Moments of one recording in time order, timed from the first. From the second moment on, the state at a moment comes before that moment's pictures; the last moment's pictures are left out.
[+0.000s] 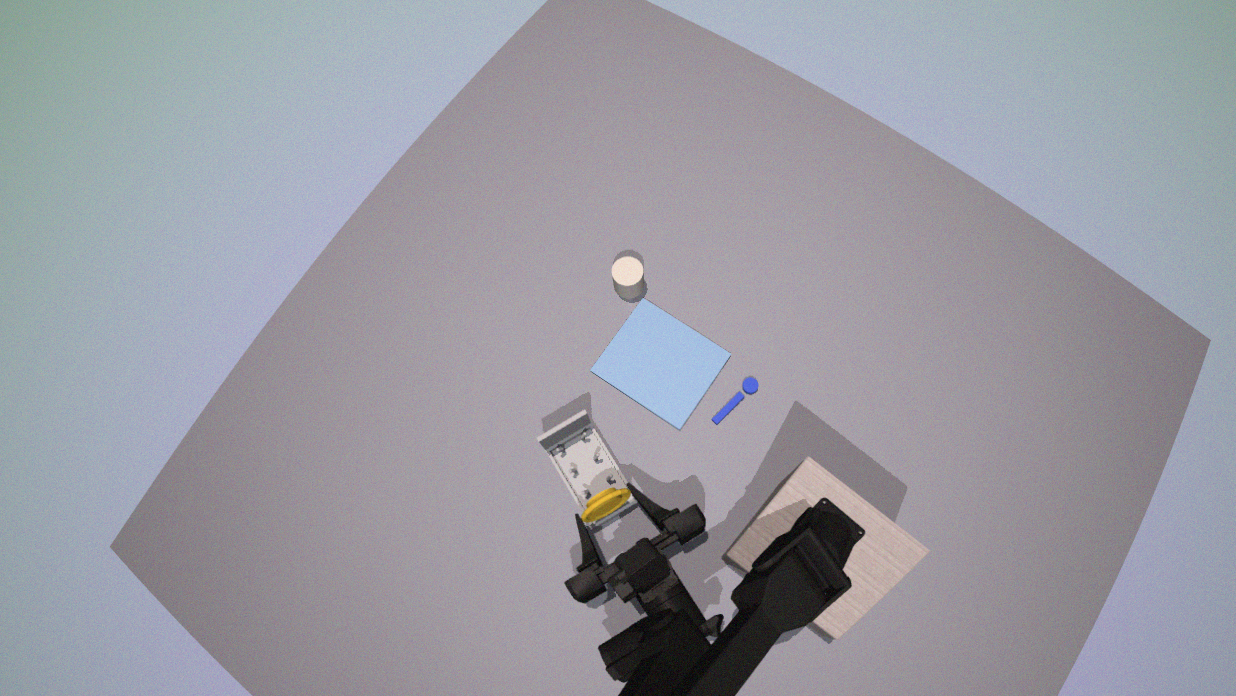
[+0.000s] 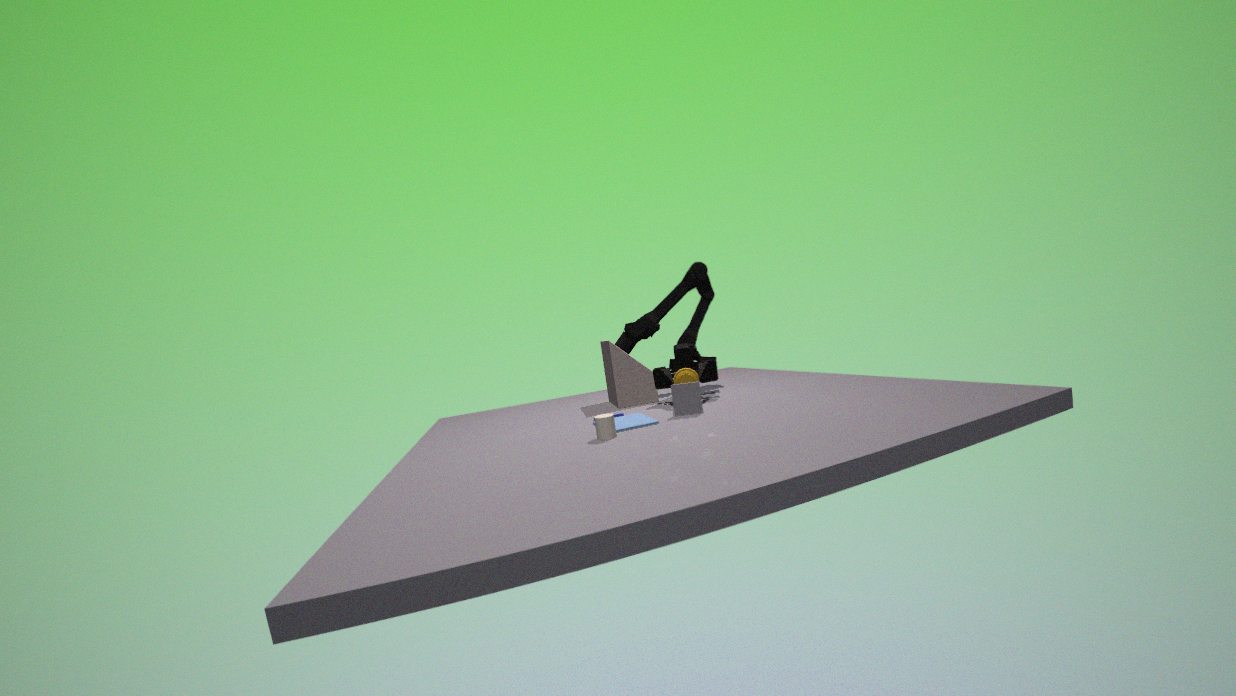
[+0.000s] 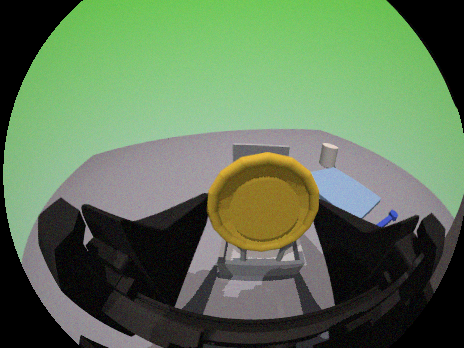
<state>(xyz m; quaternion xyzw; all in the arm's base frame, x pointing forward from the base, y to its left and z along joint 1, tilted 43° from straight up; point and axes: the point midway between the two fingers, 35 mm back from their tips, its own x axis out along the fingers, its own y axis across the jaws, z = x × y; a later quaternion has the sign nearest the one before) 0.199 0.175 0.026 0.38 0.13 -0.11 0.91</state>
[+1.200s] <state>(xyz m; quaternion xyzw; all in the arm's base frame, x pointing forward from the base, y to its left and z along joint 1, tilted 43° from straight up) 0.218 0.178 0.006 0.39 0.13 -0.11 0.91</state>
